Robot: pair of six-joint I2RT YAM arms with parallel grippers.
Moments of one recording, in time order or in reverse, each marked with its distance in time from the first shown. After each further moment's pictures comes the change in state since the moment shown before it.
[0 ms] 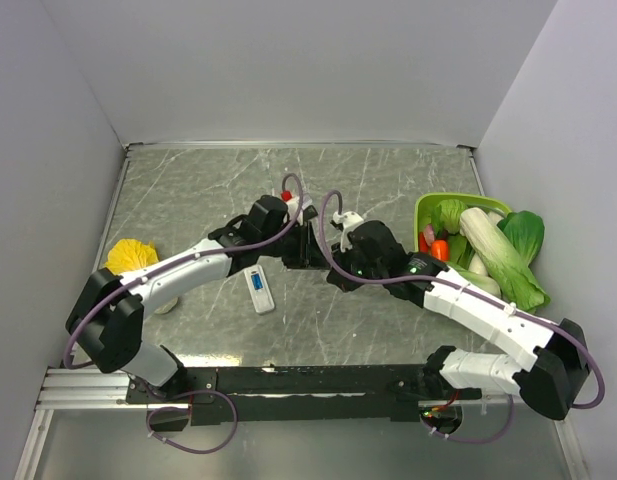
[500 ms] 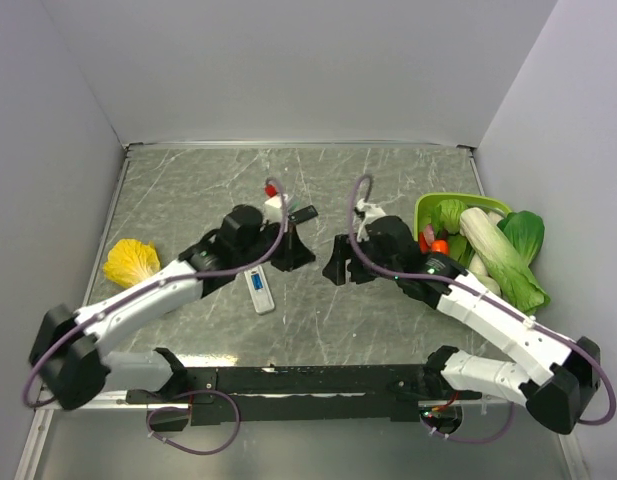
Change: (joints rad) left arm -0.023 -0.204 -0.094 0.053 -0.135 0.278; right arm -0.040 -0.074 0.030 -0.052 0.030 0.177
